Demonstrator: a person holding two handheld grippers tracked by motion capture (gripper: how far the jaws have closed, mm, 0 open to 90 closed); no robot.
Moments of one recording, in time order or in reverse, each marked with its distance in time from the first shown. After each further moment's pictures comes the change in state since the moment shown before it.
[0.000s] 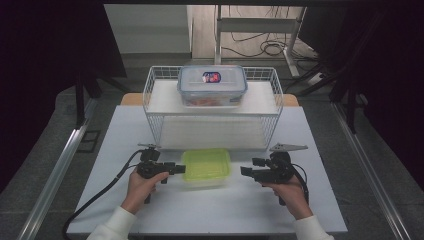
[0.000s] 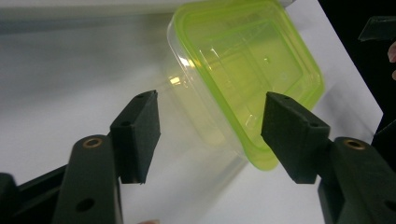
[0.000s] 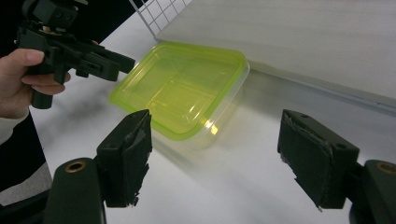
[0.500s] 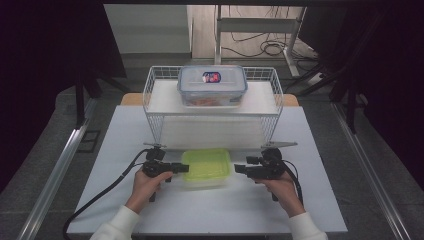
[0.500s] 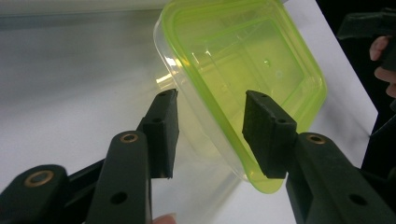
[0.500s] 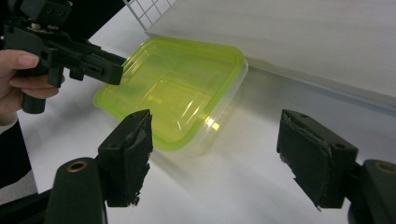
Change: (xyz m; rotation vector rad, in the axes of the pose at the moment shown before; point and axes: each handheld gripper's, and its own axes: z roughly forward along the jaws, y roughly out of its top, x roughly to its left) left arm 0.001 0.004 0.012 0.010 -0.028 0.000; right arm -0.005 0.005 0.025 0.034 -0.009 0.005
